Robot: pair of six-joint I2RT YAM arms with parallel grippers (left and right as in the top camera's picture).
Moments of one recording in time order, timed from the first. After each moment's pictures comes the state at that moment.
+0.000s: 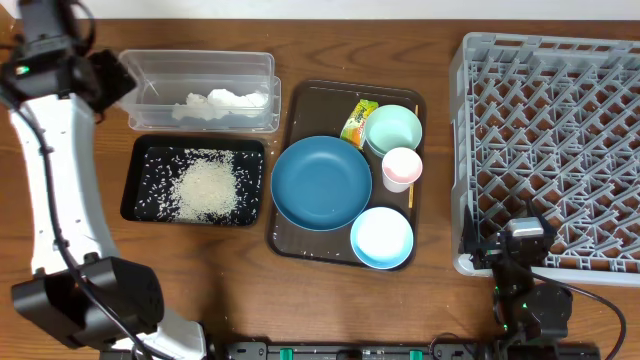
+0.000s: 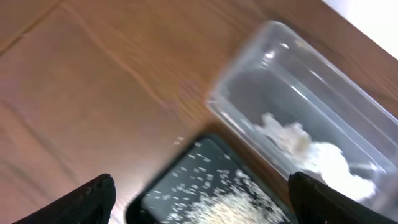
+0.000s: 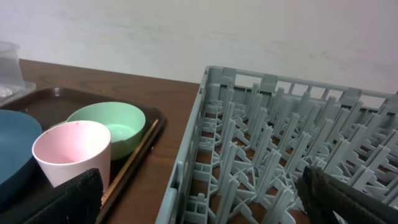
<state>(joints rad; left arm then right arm) 0.30 1.75 1.84 -1.10 -0.22 -0.40 0.01 0.01 0.01 -0.07 -0.06 -0.10</state>
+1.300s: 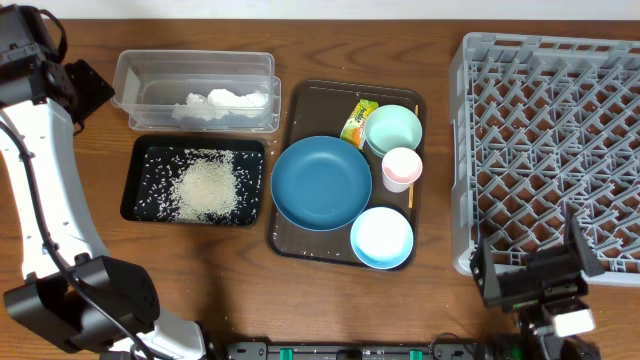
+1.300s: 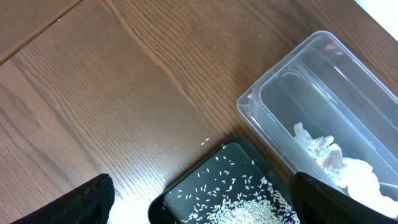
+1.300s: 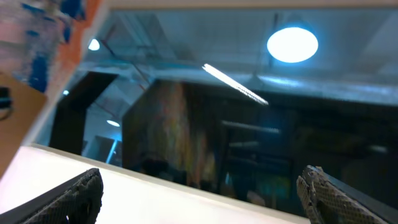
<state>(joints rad) 0.38 1.75 1.83 -1.13 -0.22 -0.41 0.01 0.08 0.03 0.91 -0.32 0.04</state>
